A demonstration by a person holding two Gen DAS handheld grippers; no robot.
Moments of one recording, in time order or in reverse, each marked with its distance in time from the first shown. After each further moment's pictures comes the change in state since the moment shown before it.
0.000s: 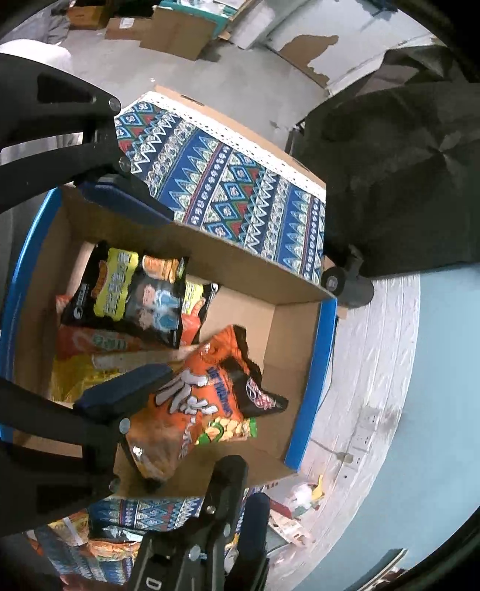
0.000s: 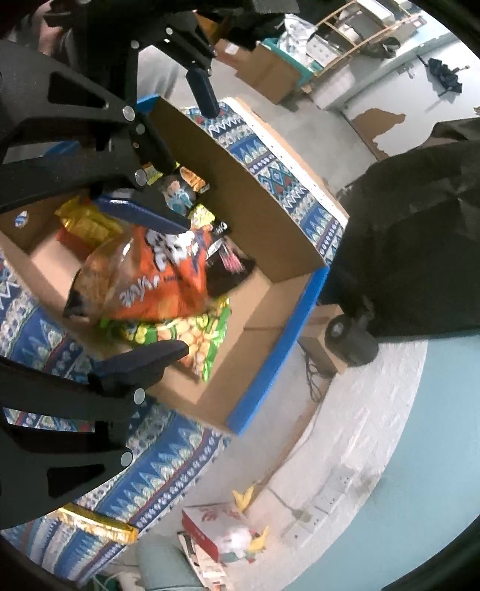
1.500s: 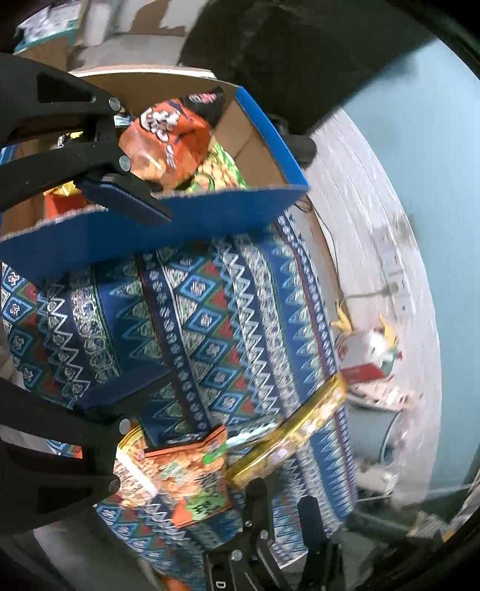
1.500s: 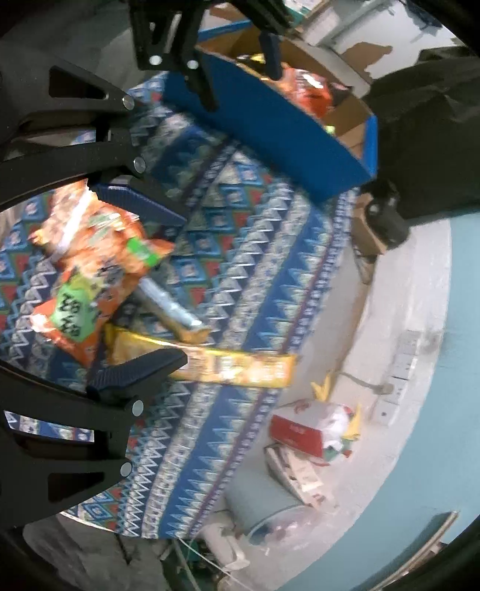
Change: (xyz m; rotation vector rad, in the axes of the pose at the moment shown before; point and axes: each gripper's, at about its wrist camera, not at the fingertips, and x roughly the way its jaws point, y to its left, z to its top) left arm -0.026 -0.231 -0.055 0.573 -0.024 -0.135; right arm -0.103 -0.180 -0.180 0.159 0.083 -0.201
